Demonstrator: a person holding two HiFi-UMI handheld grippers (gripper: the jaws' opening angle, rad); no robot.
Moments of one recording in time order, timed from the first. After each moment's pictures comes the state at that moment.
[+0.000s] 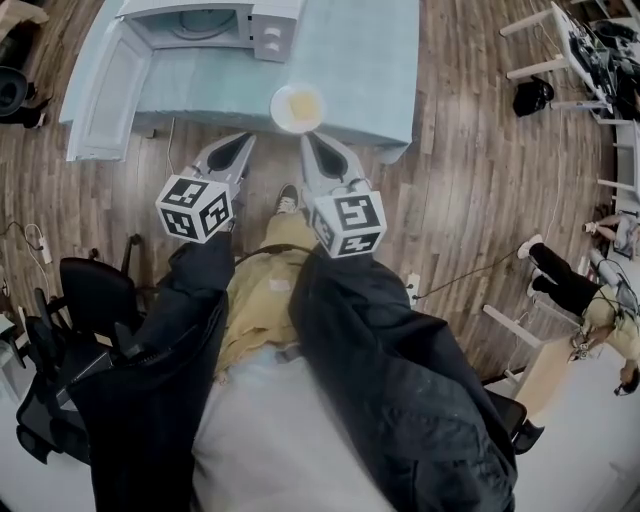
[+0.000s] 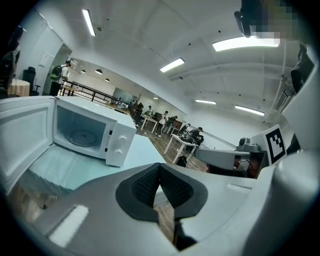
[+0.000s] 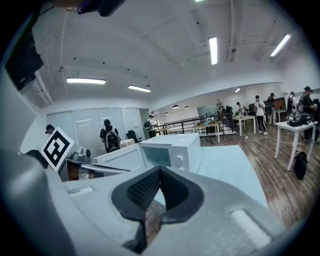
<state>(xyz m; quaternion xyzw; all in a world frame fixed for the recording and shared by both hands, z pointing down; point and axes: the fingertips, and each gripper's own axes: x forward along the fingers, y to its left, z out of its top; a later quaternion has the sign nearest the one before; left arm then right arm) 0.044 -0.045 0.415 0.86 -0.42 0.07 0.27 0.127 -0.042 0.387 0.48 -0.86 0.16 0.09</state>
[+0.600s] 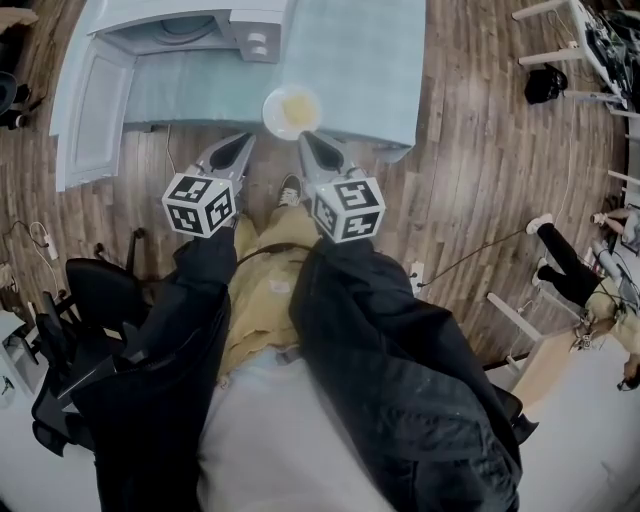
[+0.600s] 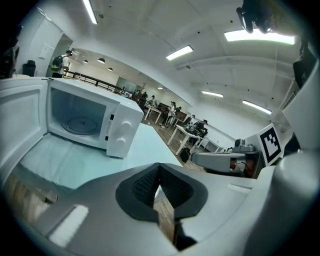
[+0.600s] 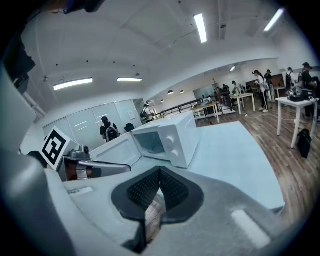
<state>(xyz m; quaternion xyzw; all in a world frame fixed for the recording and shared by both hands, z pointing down) 0.057 -0.091 0.475 0.84 -0.42 0.11 0.32 0.141 -0.091 0.465 0.46 -0.84 0.27 0.12</state>
